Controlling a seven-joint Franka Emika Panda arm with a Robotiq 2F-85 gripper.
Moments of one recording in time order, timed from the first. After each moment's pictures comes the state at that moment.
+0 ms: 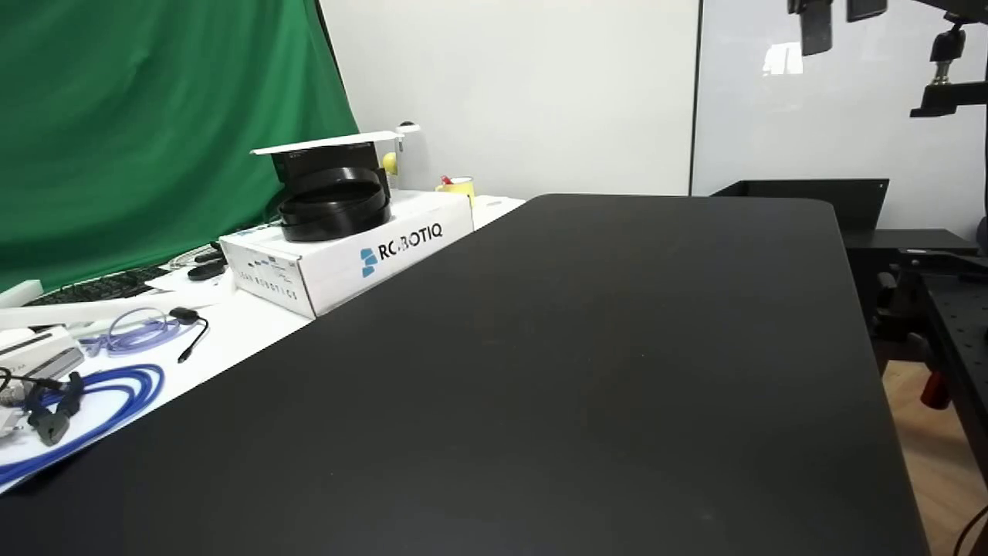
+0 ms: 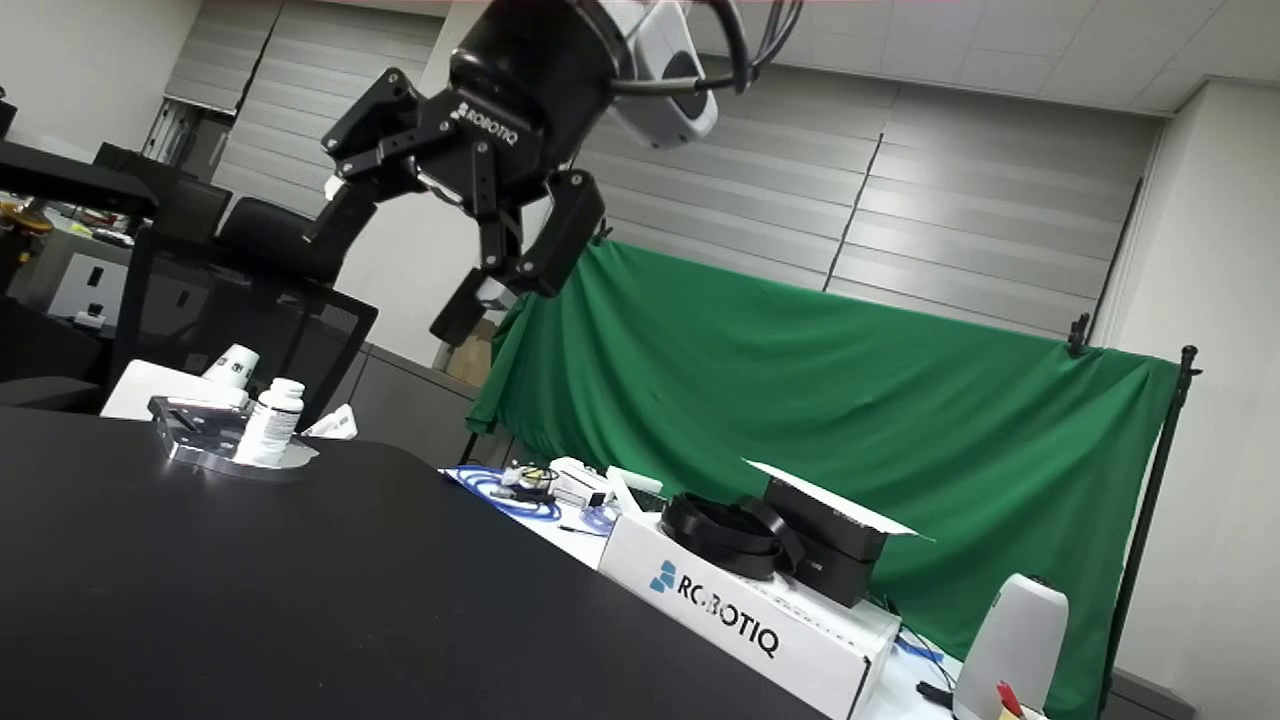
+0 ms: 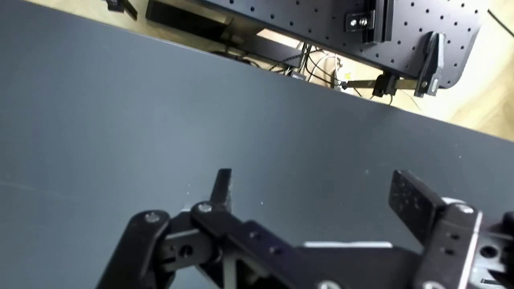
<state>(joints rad) -0.01 -0.60 -0.24 -2.63 0.01 1.87 -0.49</state>
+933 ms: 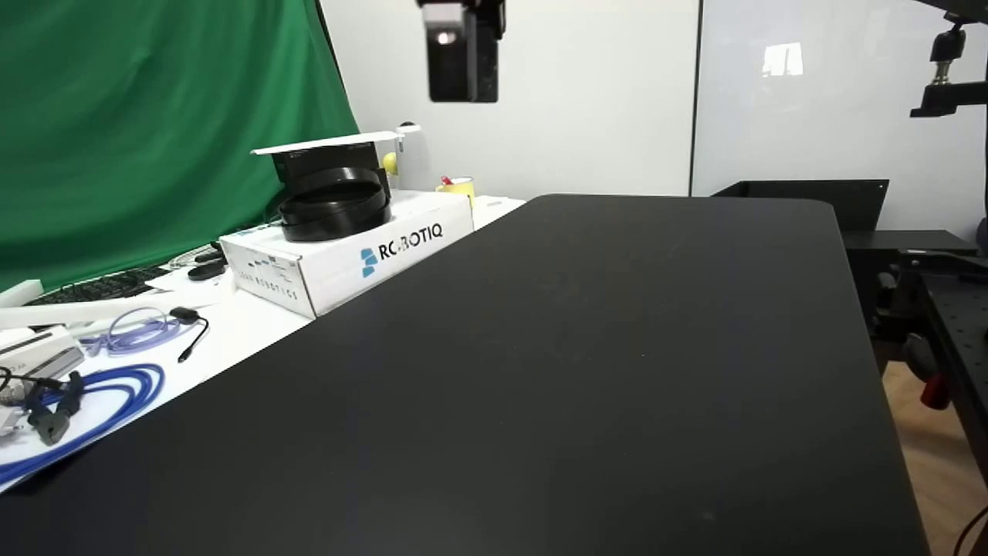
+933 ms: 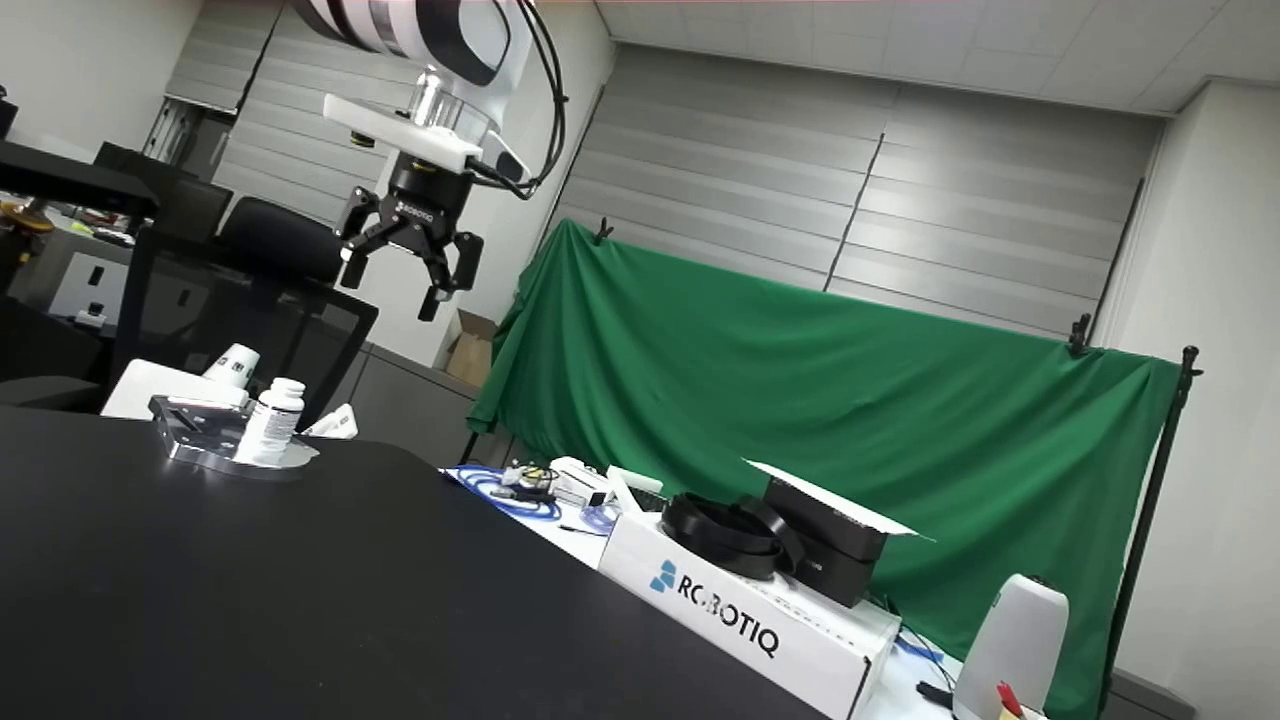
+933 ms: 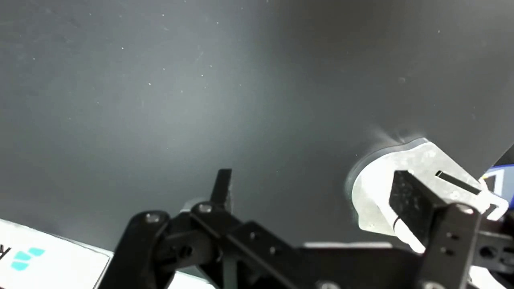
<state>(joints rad) 0.22 -0.10 0.18 -2.26 0.09 2.29 -0.12</state>
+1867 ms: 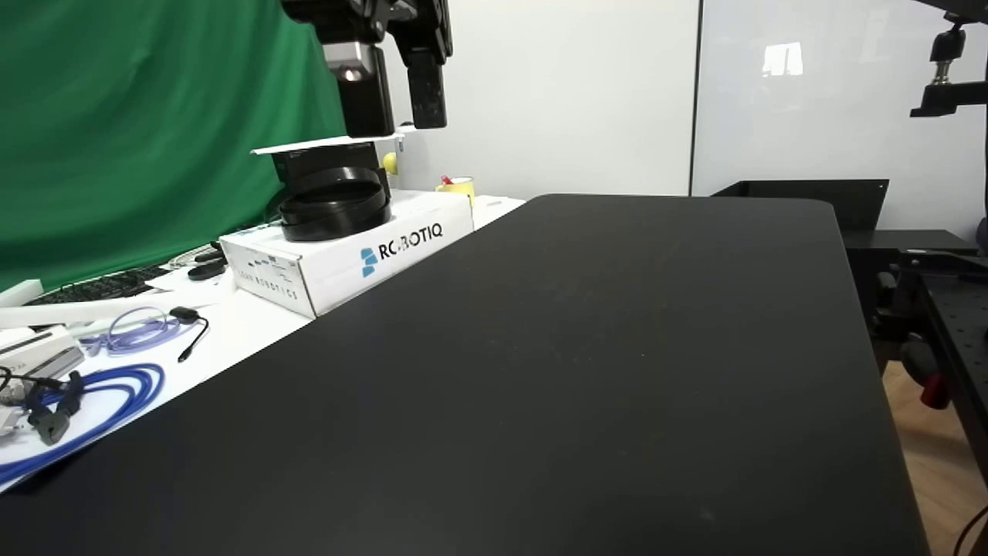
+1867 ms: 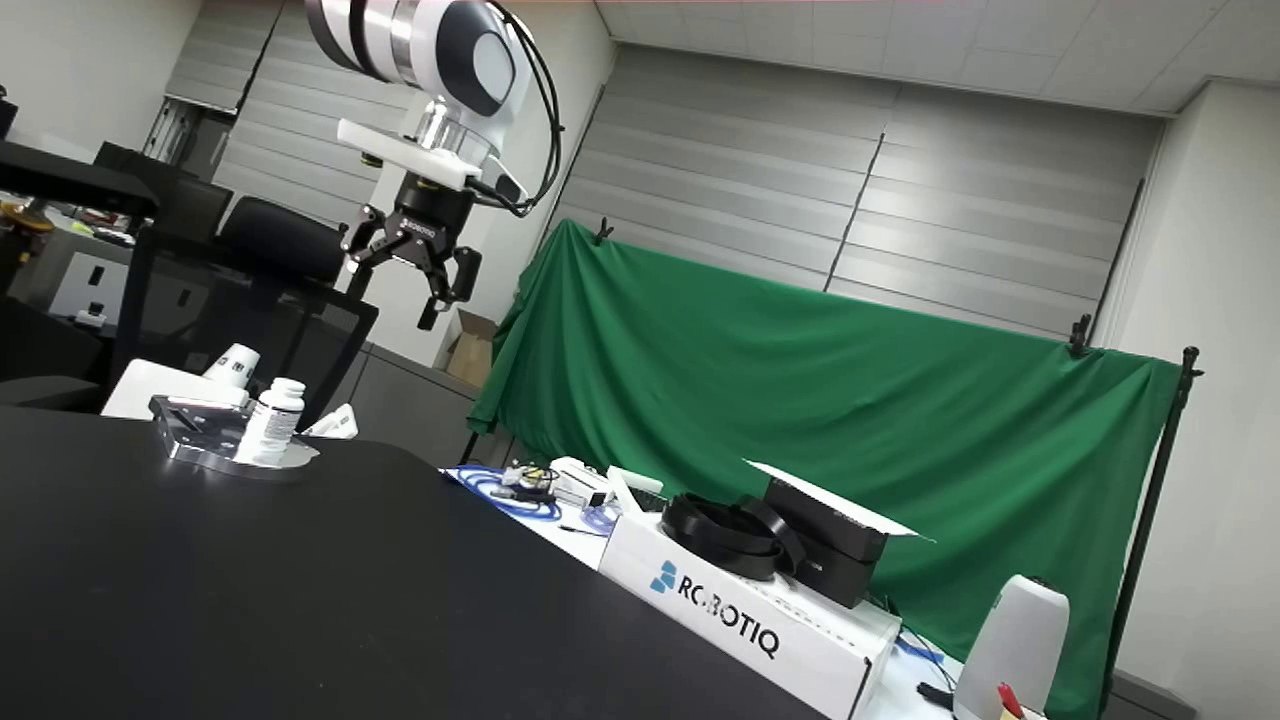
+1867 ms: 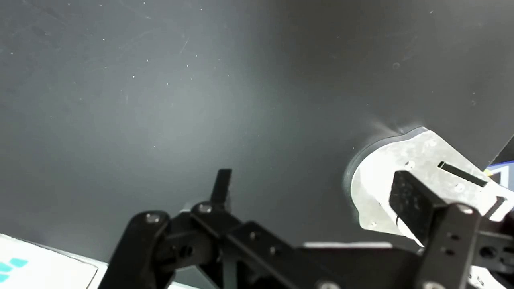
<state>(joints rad) 0.22 0.04 0.20 -2.11 0.06 2.23 -0.04</state>
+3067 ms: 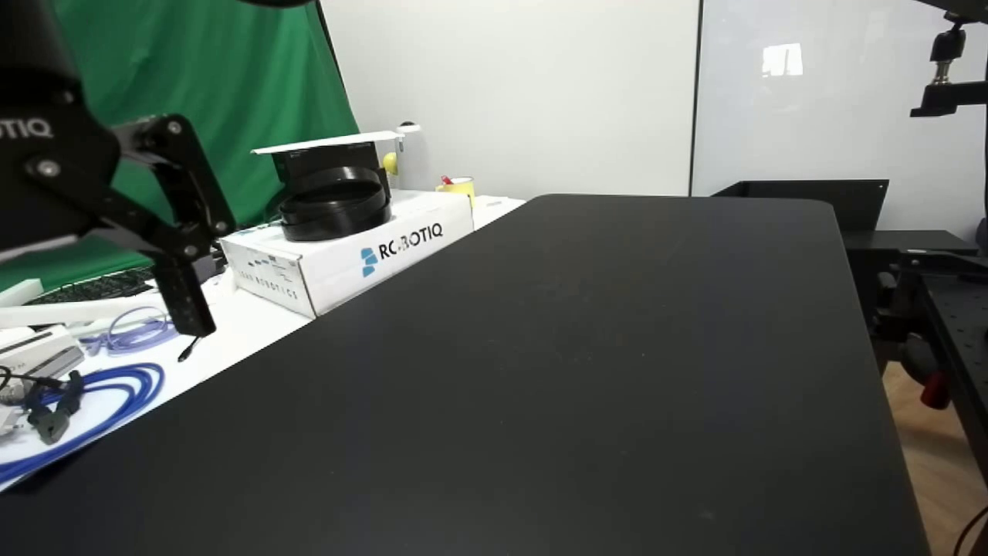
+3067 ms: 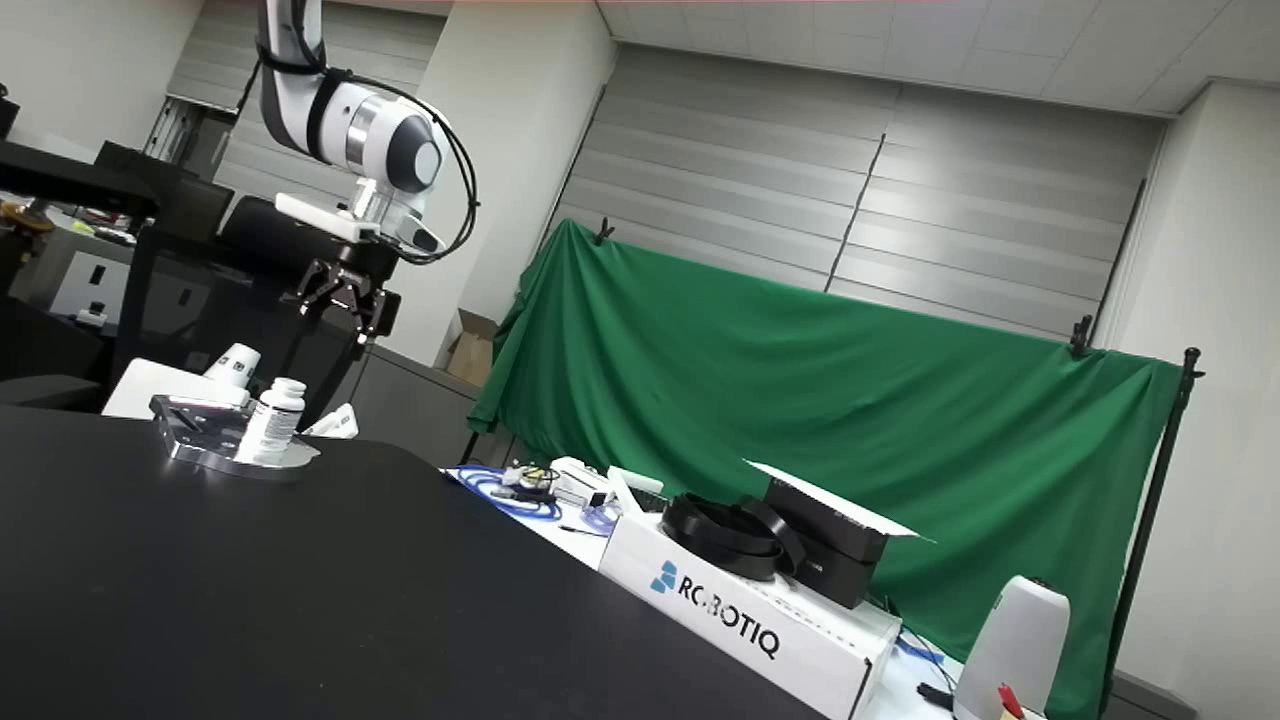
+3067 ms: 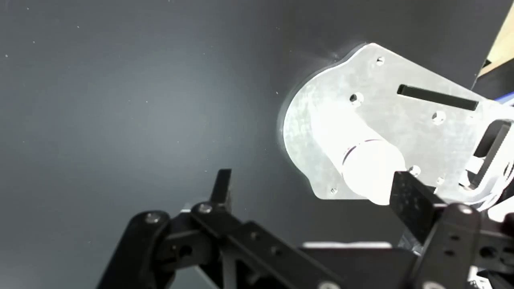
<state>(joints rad) 0.46 0.50 0.19 -1.65 -0.07 2.21 0.45</state>
